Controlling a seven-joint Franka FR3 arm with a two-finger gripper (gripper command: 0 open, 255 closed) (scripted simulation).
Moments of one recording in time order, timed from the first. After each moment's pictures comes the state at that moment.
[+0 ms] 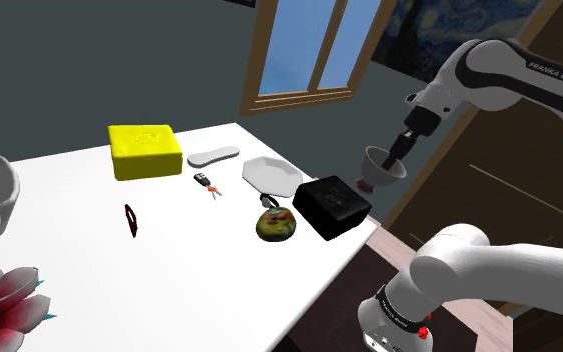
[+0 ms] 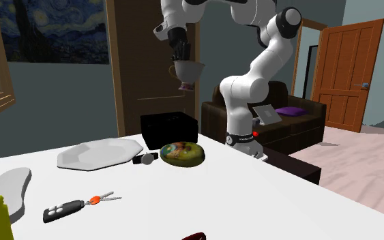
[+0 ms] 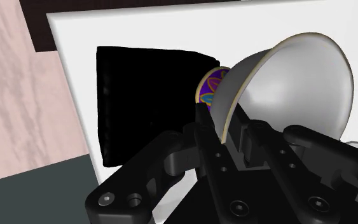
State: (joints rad) arm -0.15 -0.90 -0.35 -2.46 0.10 1.48 -0.36
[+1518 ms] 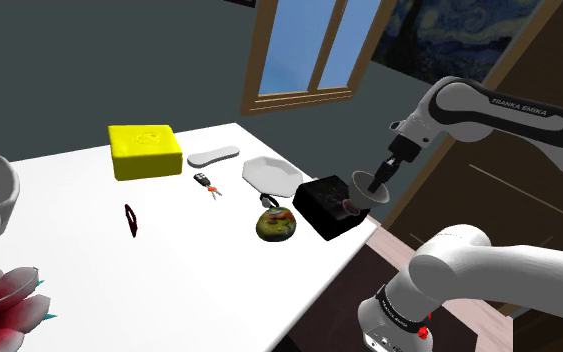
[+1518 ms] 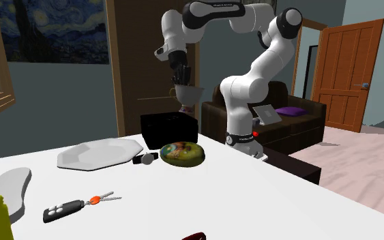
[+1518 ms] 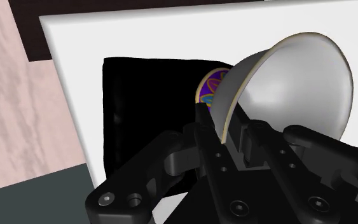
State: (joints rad) arm -0.18 -0.92 -0.39 -2.68 0.06 1.67 -0.42
